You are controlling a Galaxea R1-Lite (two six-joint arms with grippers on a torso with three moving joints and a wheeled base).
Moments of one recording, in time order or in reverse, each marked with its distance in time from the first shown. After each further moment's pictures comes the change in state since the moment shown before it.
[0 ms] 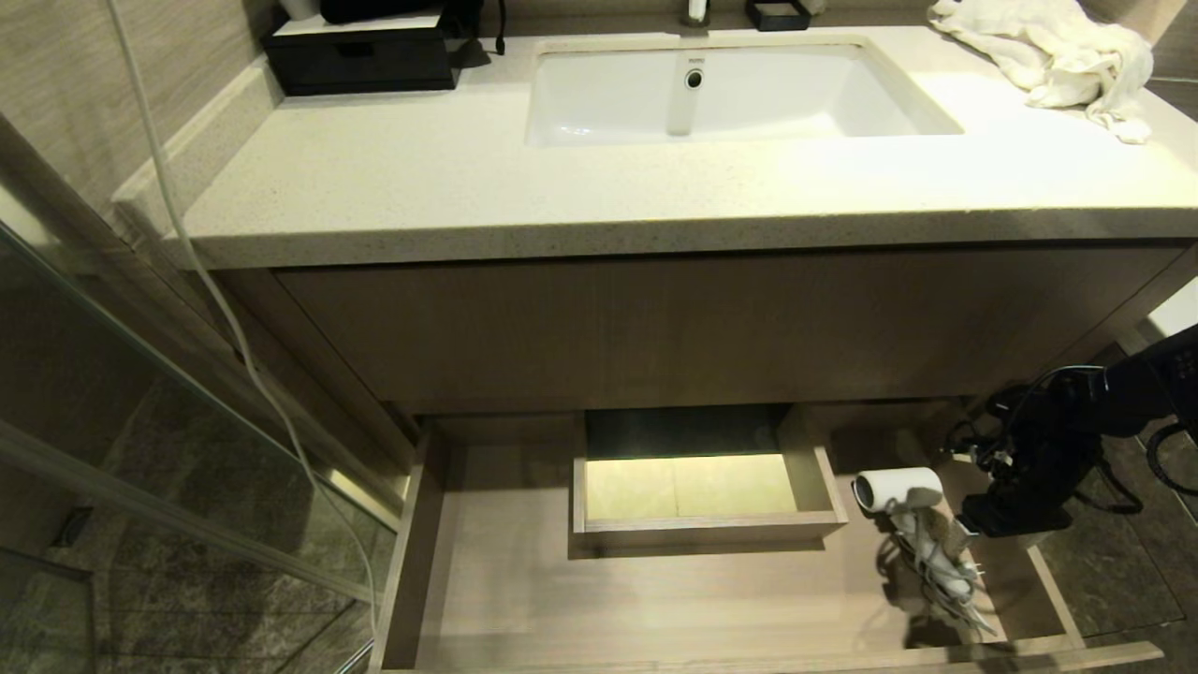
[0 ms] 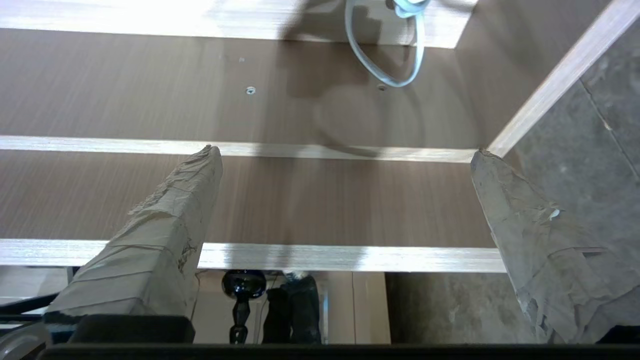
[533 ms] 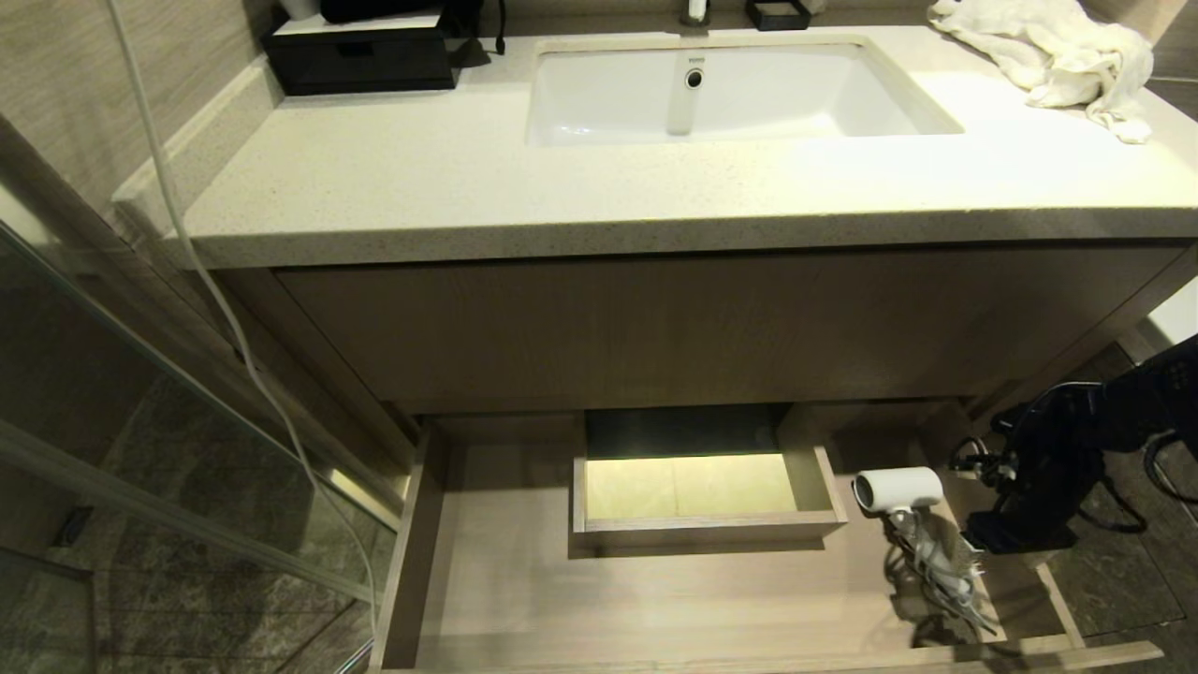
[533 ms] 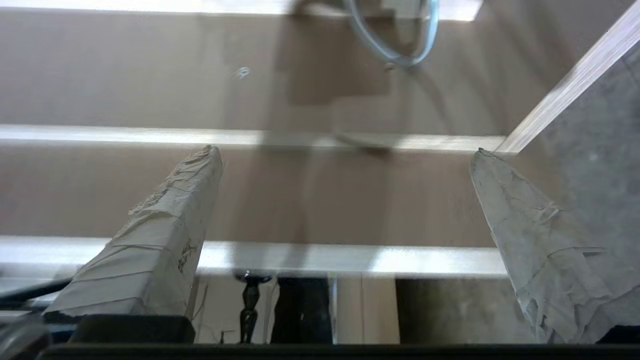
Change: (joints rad) left arm 0.000 0.000 0.000 0.000 0.000 0.000; right arm -0.025 0.039 0.012 0.002 0.008 -0.002
